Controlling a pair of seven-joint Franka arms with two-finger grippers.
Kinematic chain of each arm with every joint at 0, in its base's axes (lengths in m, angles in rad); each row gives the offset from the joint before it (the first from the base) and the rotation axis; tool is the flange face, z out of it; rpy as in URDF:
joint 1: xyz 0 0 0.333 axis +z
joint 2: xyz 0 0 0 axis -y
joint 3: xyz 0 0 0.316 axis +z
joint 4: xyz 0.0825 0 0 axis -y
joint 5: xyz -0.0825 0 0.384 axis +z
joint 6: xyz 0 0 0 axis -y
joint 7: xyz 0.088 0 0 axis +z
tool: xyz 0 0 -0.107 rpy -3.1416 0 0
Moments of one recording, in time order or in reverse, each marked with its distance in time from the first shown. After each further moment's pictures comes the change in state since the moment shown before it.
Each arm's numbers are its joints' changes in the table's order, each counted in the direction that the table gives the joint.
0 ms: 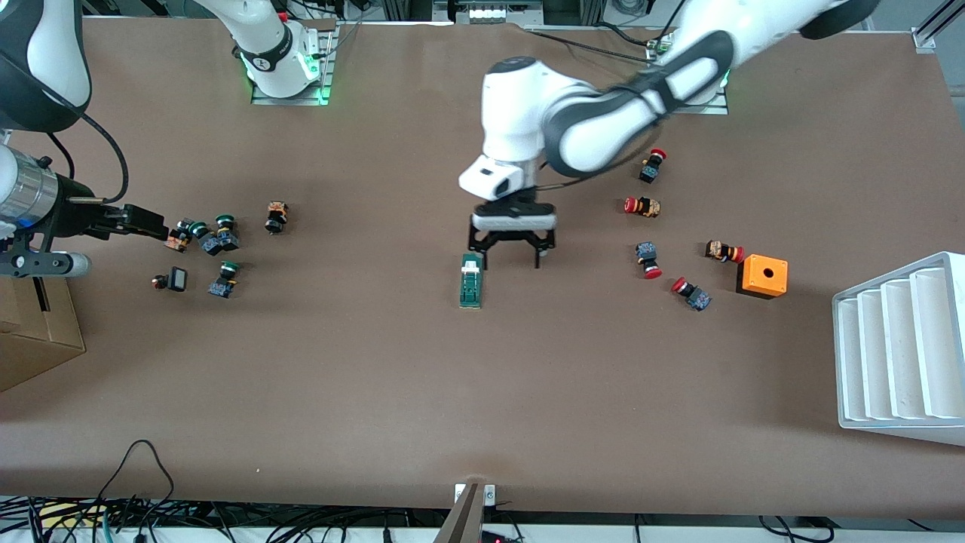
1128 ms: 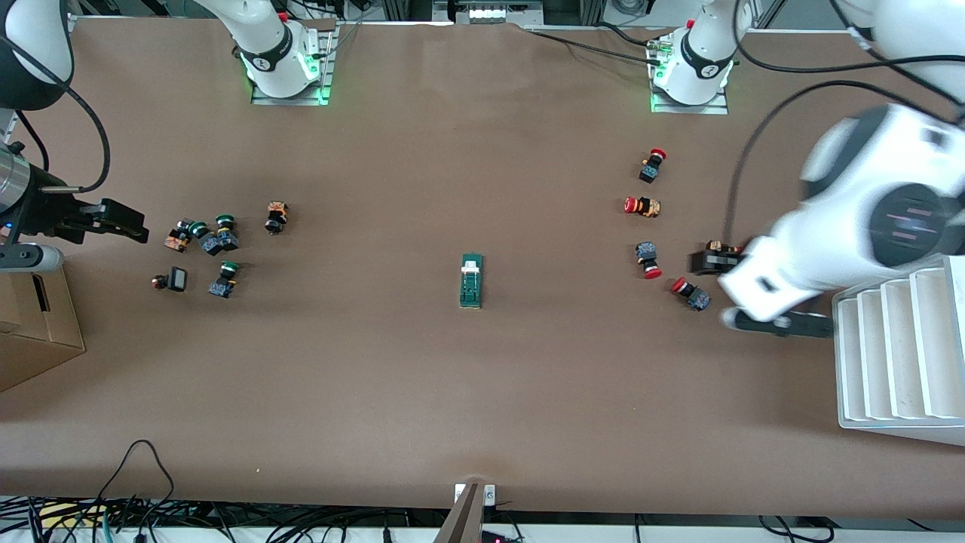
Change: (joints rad) left arm 0.271 0.006 0.165 0.658 -0.831 -0.802 -1.202; right arm 0.004 0.002 0.004 0.080 -0.025 0.003 0.052
